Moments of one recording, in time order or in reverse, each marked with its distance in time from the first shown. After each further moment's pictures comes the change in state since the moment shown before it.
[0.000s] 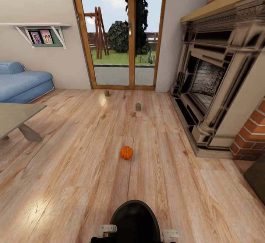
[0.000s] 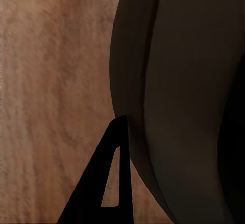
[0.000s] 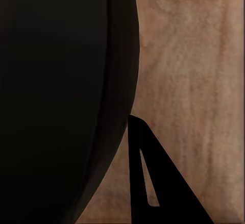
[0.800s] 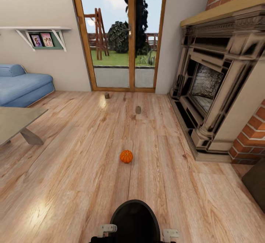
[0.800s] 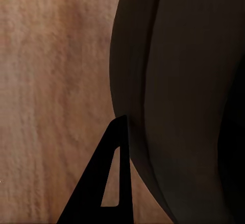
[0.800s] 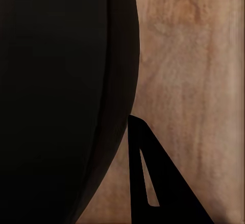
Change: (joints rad) left arm 0.000 0.000 0.001 -0.003 -0.002 0.000 0.000; right arm 0.000 0.000 0.001 -0.003 -0.002 -0.003 0.000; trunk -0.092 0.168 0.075
